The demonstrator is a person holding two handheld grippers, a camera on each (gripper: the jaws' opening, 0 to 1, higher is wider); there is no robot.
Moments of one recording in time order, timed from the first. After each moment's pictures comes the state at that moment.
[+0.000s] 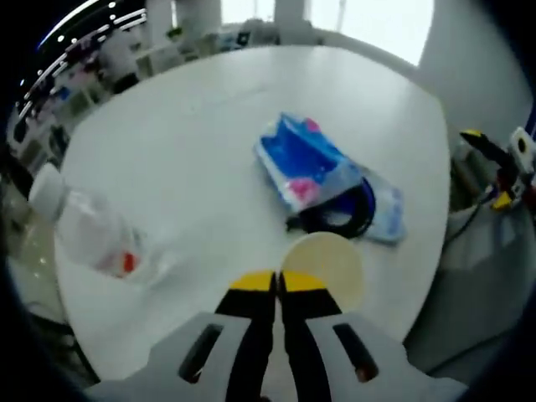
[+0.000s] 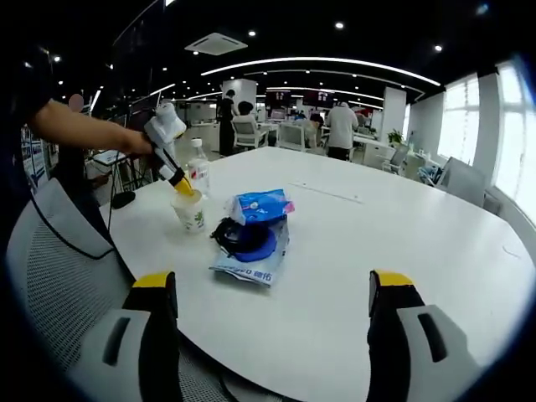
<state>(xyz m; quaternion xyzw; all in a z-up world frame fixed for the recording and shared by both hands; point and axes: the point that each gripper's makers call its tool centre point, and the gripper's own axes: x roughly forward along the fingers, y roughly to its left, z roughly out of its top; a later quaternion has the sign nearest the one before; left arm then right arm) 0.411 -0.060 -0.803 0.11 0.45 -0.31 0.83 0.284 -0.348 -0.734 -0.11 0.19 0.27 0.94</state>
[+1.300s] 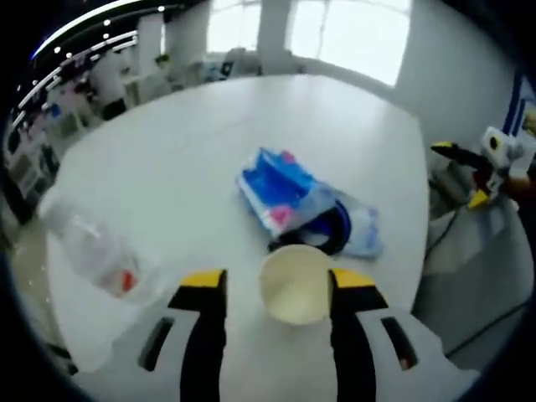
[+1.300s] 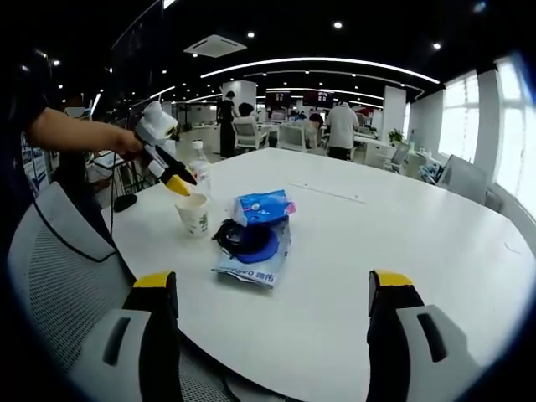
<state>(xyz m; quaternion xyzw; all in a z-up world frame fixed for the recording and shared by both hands) 0.389 -0.077 -0.768 0.10 0.35 -0.38 0.85 0.283 -0.345 -0.733 -0.10 0.19 0.27 0.94</state>
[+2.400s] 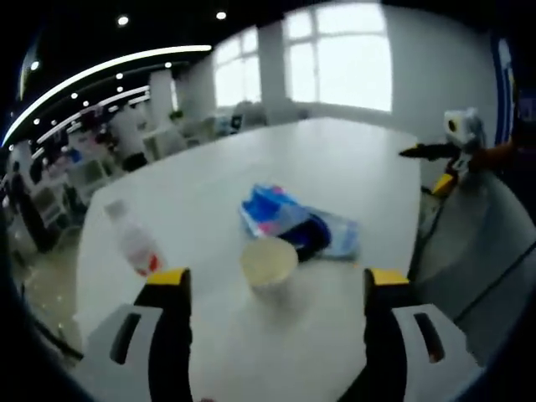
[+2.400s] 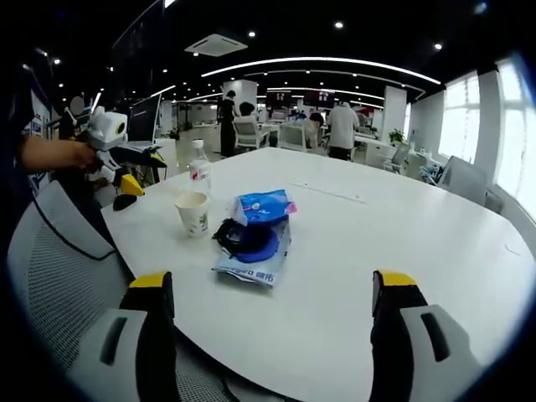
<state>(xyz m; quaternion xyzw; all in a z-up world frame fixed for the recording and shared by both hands) 0.321 -0.057 -0.728 0.11 0.22 -0.35 0.90 0.284 -0.346 -0.733 -0.10 0.19 0.27 0.94</state>
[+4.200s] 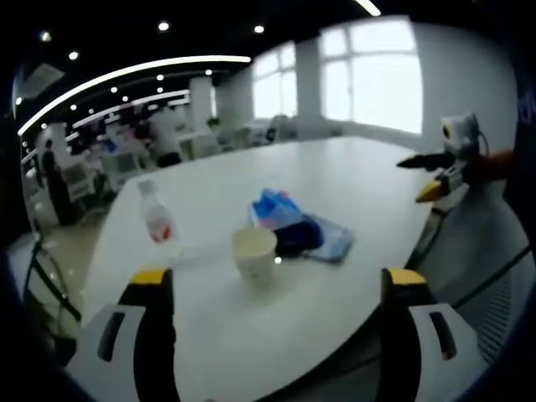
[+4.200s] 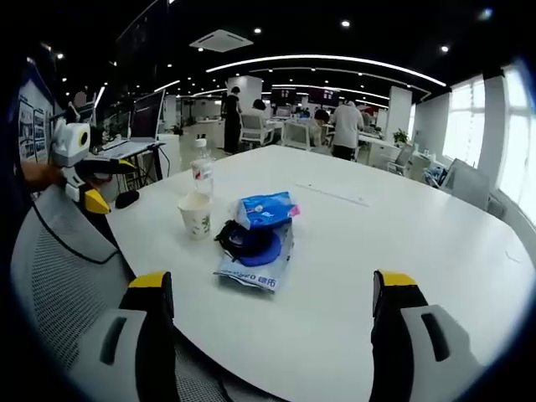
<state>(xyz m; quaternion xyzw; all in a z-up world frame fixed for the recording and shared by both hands) 0.264 -0.059 -0.719 0.07 0.19 -0.26 0.94 0.295 -0.337 -0.719 -0.11 0.20 0.29 0.93</state>
